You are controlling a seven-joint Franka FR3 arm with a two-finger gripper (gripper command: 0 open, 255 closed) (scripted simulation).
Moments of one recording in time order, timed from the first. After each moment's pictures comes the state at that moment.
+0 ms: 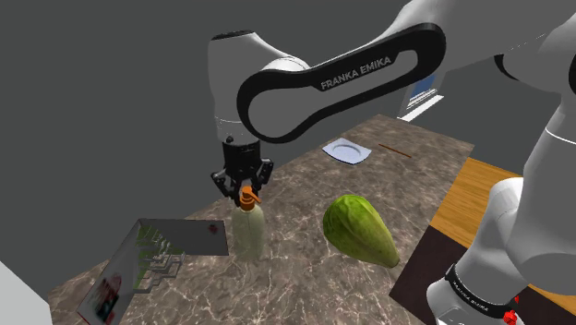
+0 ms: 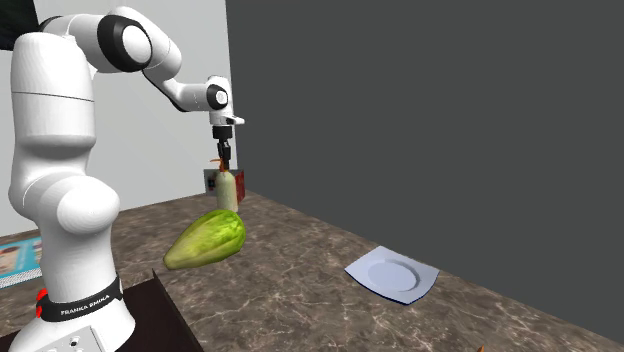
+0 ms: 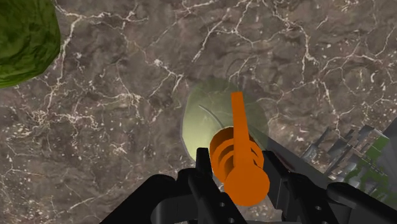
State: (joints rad) arm 0.44 0.13 0.27 -1.89 -0.04 2.00 0.87
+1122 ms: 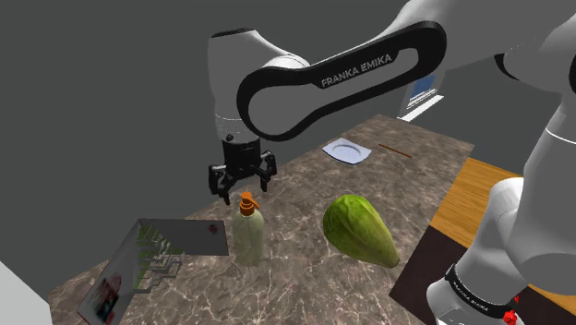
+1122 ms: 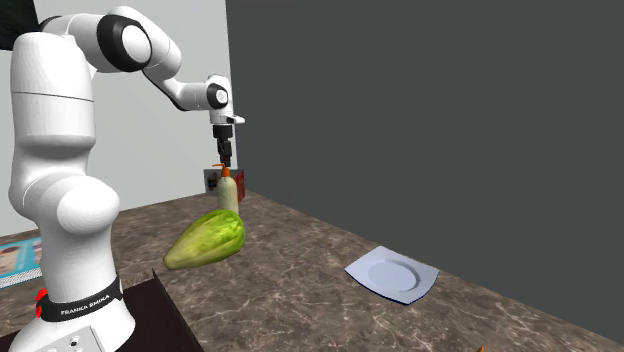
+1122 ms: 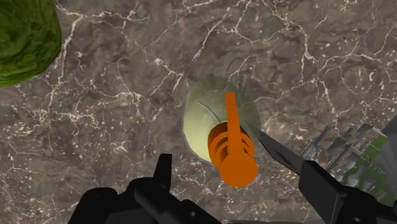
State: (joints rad) arm 0.44 0.13 0.27 -1.88 -0.04 1.99 0.87
